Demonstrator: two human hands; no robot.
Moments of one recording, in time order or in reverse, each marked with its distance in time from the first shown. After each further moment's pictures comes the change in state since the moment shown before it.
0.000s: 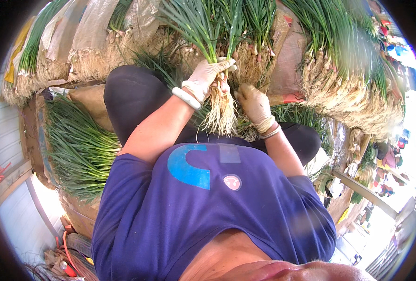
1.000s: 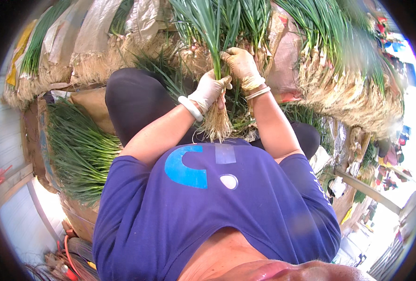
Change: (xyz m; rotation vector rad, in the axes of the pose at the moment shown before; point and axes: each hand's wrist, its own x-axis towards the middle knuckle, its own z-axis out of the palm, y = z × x) left_hand -0.003 -0.041 0.003 0.178 0.035 0.231; right_hand 0.103 -0.028 -0.021 0.345 0.036 0.202
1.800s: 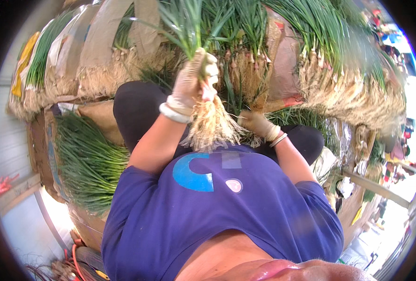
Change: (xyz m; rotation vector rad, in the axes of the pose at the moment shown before) left_hand -0.032 0.096 -0.012 -0.695 -0.354 0.114; right_hand -0.124 0.120 0.015 0.043 -0.450 -0.187
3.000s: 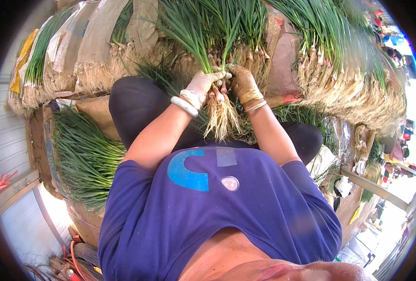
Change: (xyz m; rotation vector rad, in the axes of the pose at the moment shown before) left_hand 0.017 -0.048 -0.055 0.403 0.281 -0.239; right_hand 0.113 -0.068 -0.030 1.467 0.411 0.236
